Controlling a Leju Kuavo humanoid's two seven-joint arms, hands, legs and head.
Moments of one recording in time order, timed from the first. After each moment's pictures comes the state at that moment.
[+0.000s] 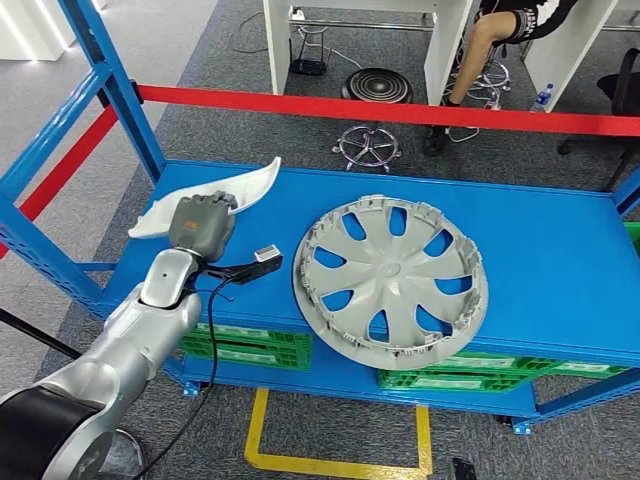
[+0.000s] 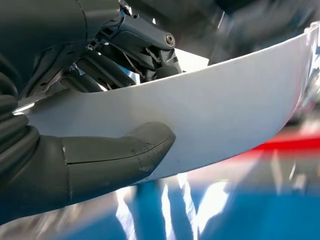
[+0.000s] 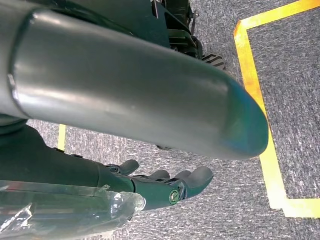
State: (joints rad) left arm -0.77 -0.14 -0.35 -0.49 -1.33 0.69 0.07; right arm -0.05 0.13 0.21 -0.16 -0.42 -0.22 -0.14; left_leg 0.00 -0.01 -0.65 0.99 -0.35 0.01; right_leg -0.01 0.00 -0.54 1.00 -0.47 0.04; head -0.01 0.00
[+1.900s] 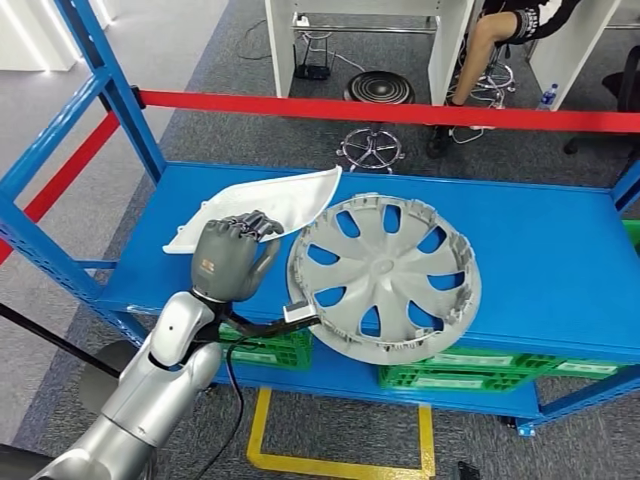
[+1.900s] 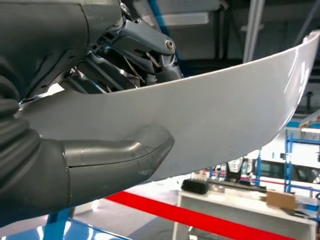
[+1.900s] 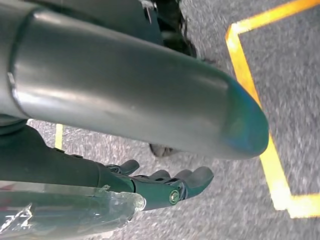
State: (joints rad) left arm -0.38 -0.10 -0.49 -1.25 -1.13 0.63 -0.09; right arm -0.04 0.15 0.13 -0.16 -0.43 -0.22 -0.15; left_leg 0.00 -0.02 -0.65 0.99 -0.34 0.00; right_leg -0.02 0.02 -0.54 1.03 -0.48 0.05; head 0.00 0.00
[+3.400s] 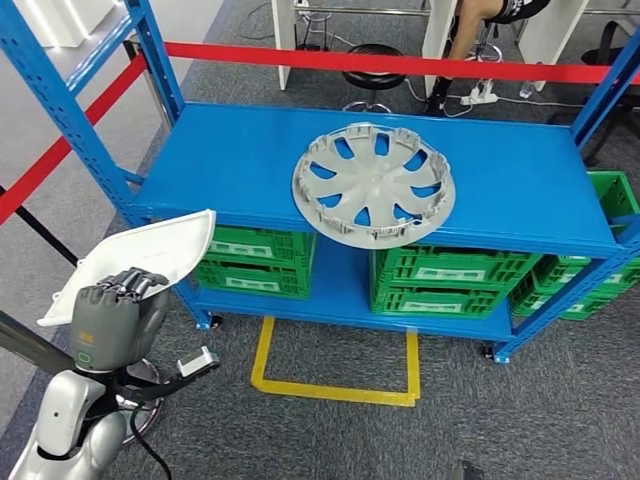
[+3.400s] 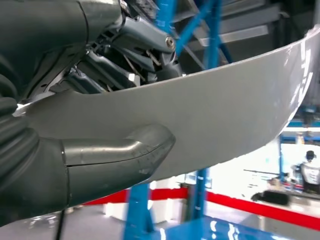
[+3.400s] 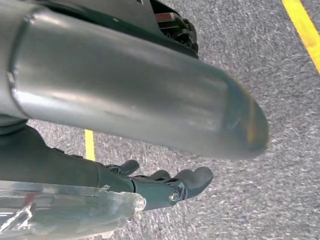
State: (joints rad) left arm 0.04 0.09 -0.19 -1.67 -1.16 0.62 -0.10; right arm -0.04 0.16 0.09 -0.16 -0.43 -0.22 -0.18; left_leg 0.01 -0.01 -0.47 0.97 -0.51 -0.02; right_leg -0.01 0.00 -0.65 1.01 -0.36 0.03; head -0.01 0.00
